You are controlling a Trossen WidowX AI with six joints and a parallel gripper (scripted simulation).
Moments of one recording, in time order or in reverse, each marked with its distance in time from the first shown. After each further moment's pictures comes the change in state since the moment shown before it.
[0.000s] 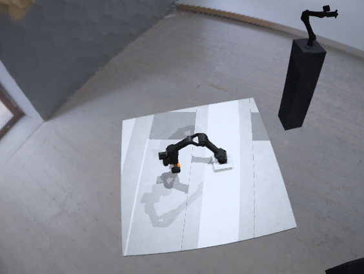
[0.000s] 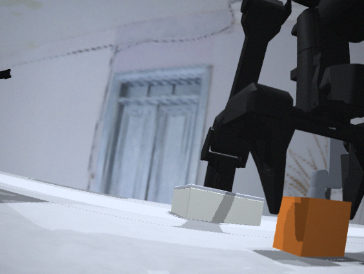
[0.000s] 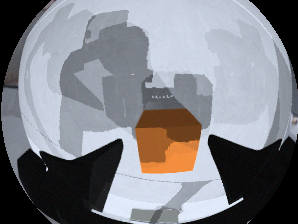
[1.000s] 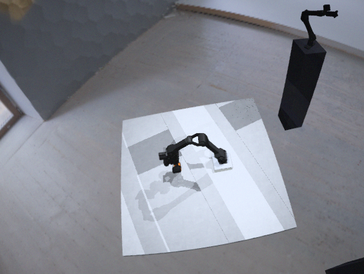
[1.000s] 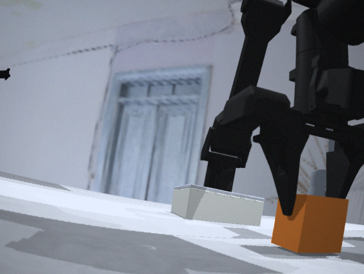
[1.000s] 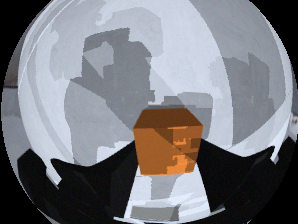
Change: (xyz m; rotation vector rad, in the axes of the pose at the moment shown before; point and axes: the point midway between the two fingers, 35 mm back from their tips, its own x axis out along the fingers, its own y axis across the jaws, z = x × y) arm -0.001 0.000 -0.006 0.002 0.026 0.000
